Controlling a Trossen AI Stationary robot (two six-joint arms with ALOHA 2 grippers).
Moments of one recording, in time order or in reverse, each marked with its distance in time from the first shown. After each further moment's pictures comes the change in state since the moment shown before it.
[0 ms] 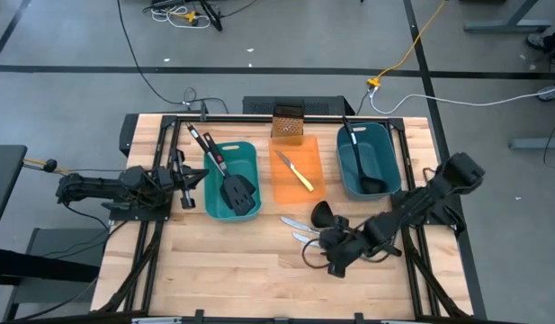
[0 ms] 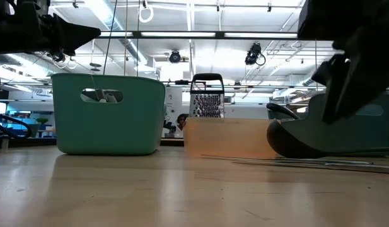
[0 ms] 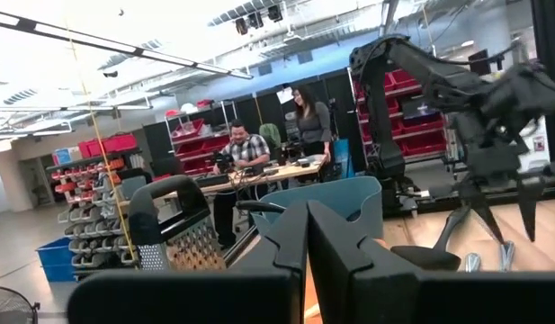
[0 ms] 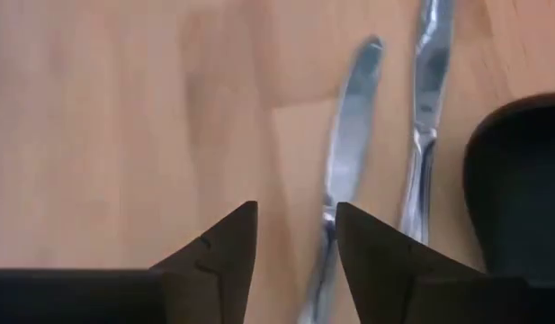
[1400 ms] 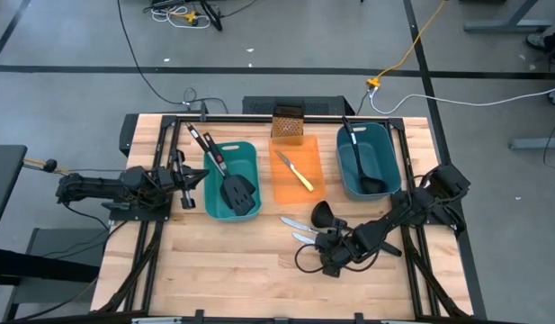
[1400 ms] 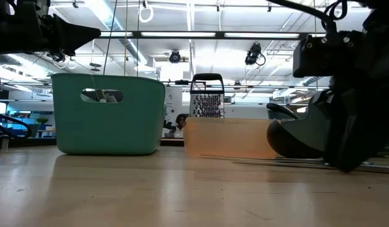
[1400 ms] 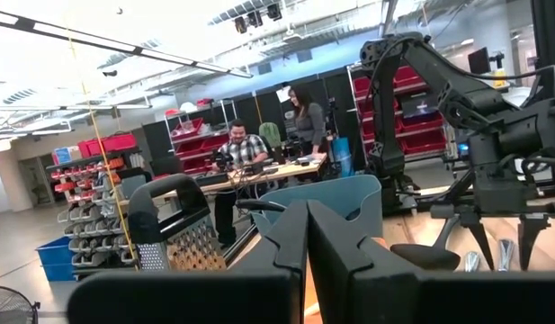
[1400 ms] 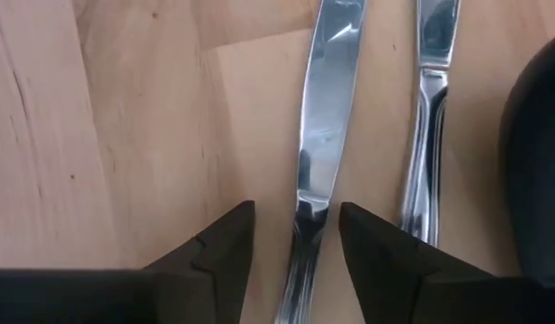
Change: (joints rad) left arm 0.000 0.000 -0.001 -0.005 0.001 0.000; right arm 0.002 0.180 0.038 -0.035 0.016 0.044
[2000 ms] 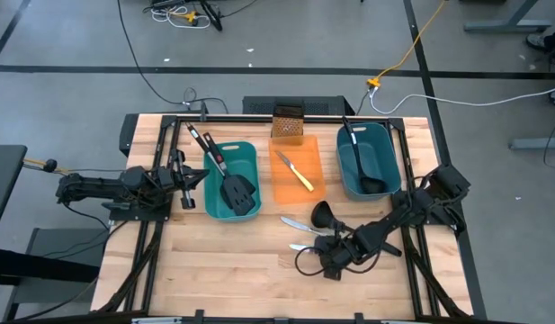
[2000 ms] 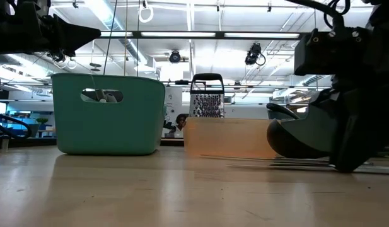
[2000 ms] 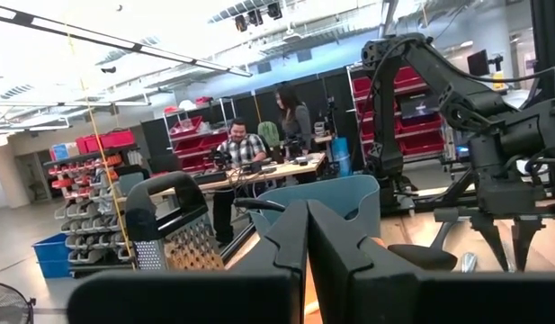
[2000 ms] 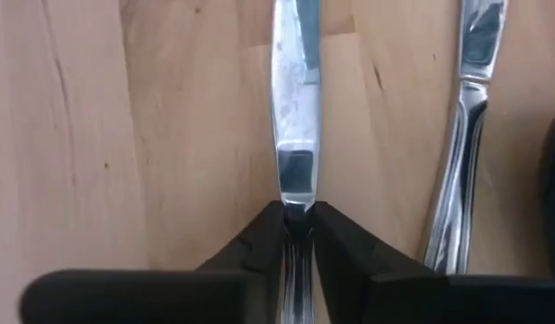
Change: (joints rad) left arm 0.000 0.000 0.000 -0.003 0.000 -0.016; right arm 0.018 0.014 -0.001 0.046 -0.042 -0.052
